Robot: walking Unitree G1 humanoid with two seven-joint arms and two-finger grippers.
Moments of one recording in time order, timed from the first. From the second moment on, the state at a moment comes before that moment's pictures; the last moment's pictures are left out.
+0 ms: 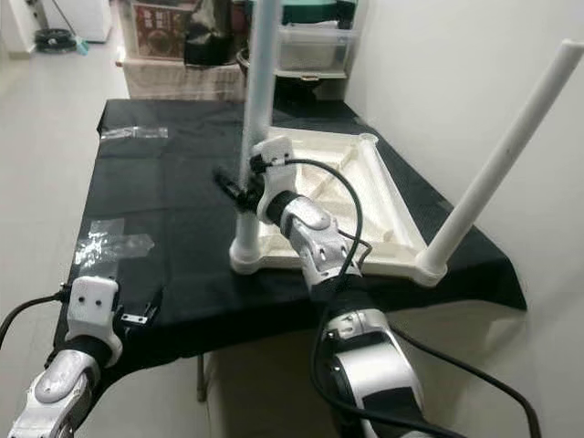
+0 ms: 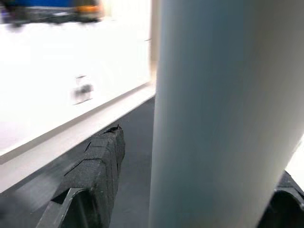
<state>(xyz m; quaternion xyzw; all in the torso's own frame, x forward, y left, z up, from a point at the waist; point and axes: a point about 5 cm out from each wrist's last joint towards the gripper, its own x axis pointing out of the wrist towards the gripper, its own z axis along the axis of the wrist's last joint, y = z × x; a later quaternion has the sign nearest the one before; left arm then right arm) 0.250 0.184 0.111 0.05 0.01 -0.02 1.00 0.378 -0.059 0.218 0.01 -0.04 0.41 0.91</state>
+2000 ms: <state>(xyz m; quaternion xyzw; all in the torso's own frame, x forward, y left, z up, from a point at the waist) 0.249 0.186 0.108 0.06 0.02 -0.02 1.00 0.386 -0.119 0.163 0.03 0.05 -0.06 1.00</state>
